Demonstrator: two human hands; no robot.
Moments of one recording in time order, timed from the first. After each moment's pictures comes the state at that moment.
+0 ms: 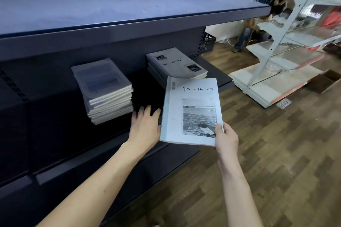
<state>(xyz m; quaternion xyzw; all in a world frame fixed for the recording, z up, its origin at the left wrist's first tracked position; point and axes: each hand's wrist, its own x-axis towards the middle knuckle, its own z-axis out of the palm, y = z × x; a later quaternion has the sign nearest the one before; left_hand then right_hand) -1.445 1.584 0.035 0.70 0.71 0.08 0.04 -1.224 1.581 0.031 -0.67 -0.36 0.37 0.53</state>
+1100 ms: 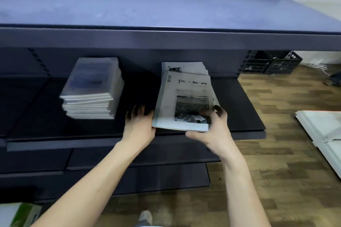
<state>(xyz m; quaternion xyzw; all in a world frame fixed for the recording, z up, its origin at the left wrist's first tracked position) -1.355 1.727 0.026 0.47 0.88 0.05 0.03 -1.152 1.844 0.047 -0.42 -0.77 0.42 0.21</state>
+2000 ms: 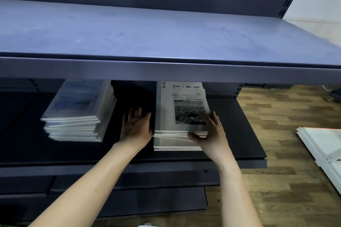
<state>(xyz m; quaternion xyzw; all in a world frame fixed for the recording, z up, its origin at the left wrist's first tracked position) -1.386 1.797 0.044 0.44 0.89 0.06 0.07 -1.183 1.925 0.029 -0.41 -0.81 0.35 0.23</state>
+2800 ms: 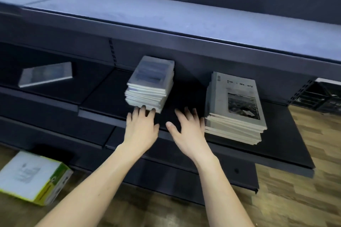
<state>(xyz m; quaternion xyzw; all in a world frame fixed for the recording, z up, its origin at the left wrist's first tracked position) -1.389 1.614 0.044 0.33 0.94 0.07 -0.03 -1.284 1.734 0.054 -0.24 -0.94 0.24 0.10</state>
